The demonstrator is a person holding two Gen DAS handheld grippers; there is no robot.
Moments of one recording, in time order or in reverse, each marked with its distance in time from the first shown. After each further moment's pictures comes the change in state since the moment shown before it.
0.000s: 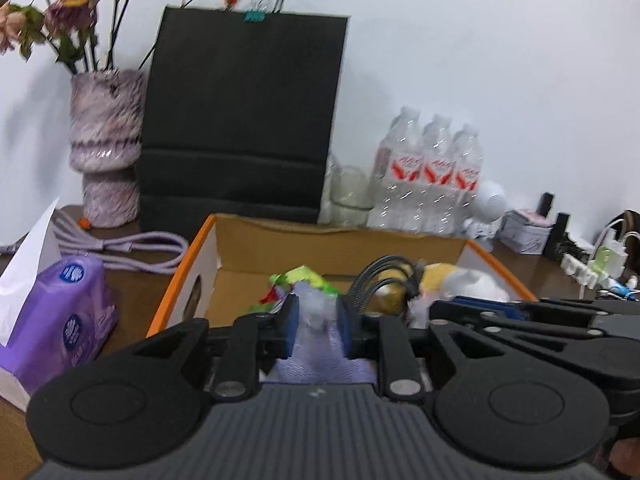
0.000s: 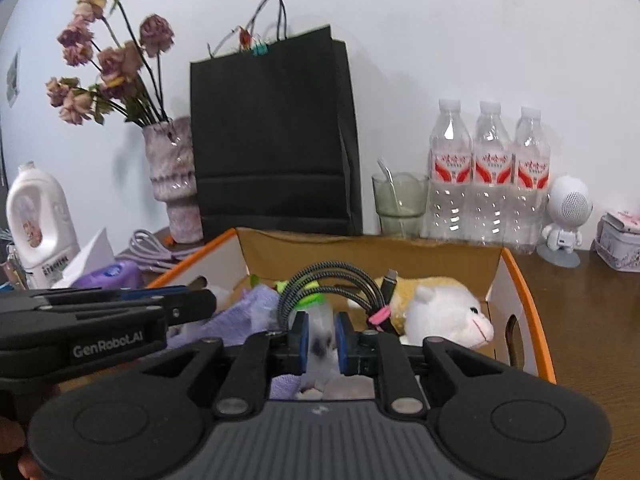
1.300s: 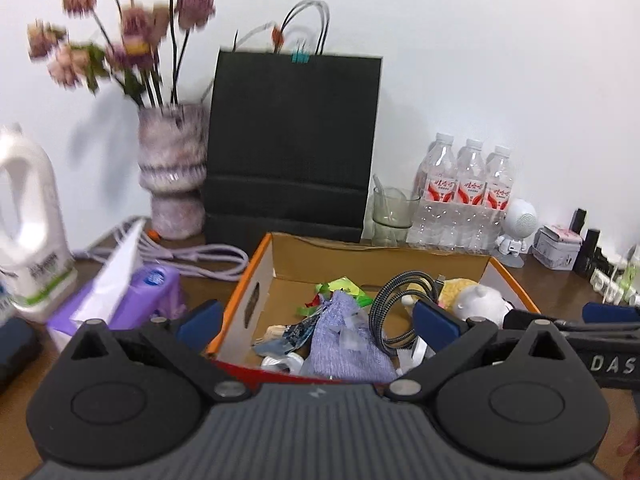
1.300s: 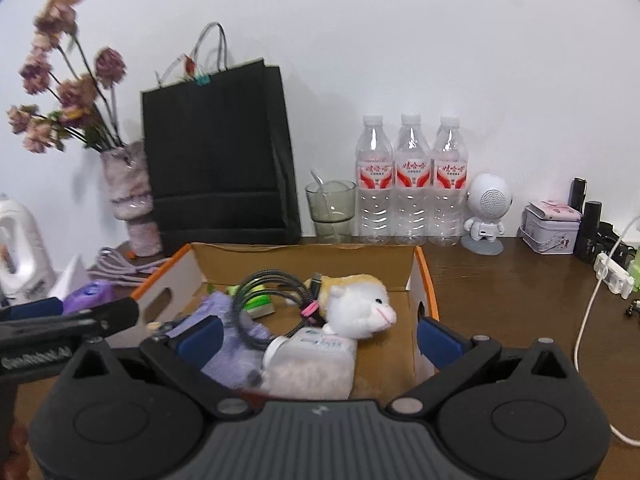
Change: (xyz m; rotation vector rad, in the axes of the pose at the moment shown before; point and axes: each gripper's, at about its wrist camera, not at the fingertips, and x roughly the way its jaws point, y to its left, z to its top) left arm -0.077 -0.026 0.010 0.013 -0.047 0.187; right arm -0.083 -0.013 0.013 0.077 0.007 -0.129
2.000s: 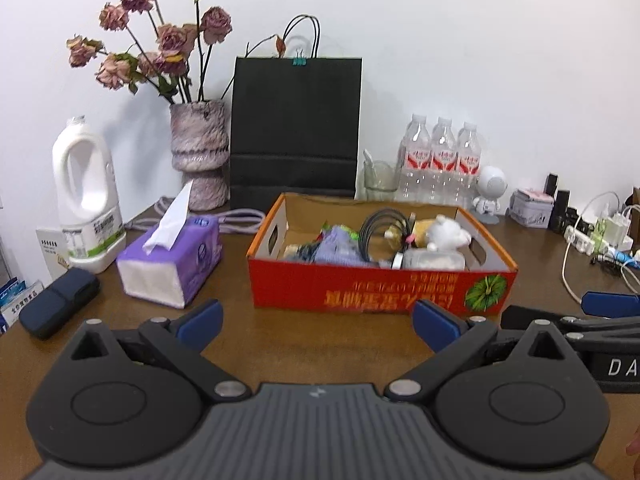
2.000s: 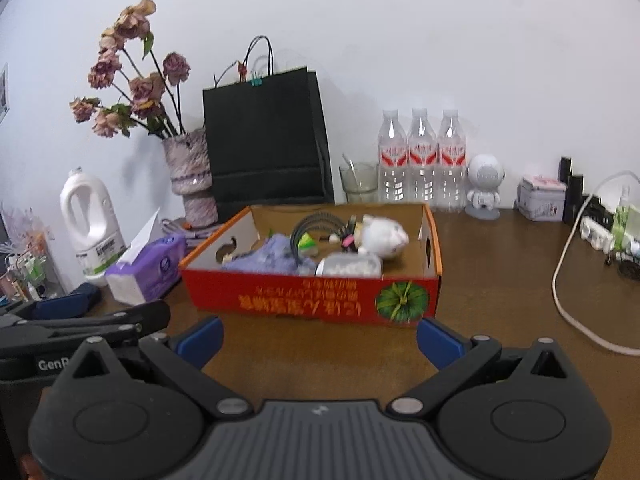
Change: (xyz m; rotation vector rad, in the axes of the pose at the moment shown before) left arm -0.112 0.000 -0.064 0.022 0.037 0.005; right arm -0.115 0.020 -0.076 0.000 0.016 0.063
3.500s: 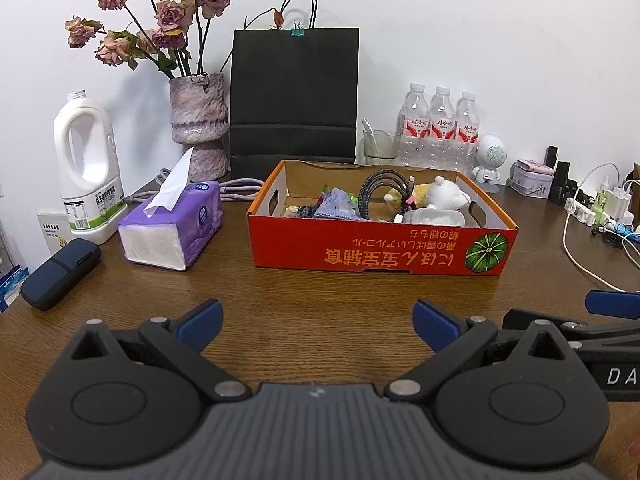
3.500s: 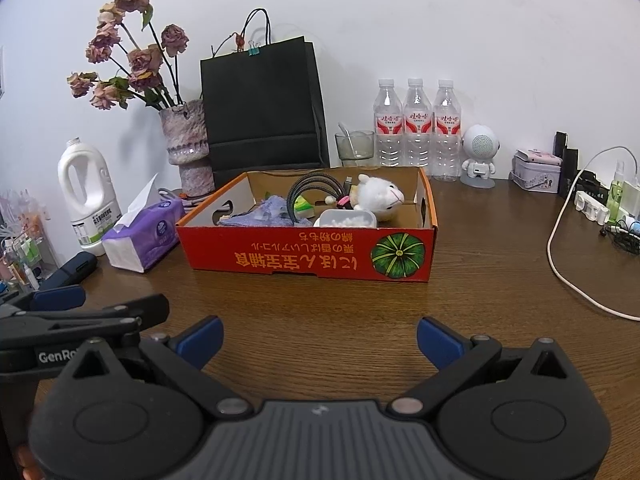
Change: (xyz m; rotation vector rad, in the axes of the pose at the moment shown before) left arm 0.000 -0.003 -0.020 0.013 0.061 0.003; right arm -0.003 0.002 -0.025 -0.007 0.057 -0.020
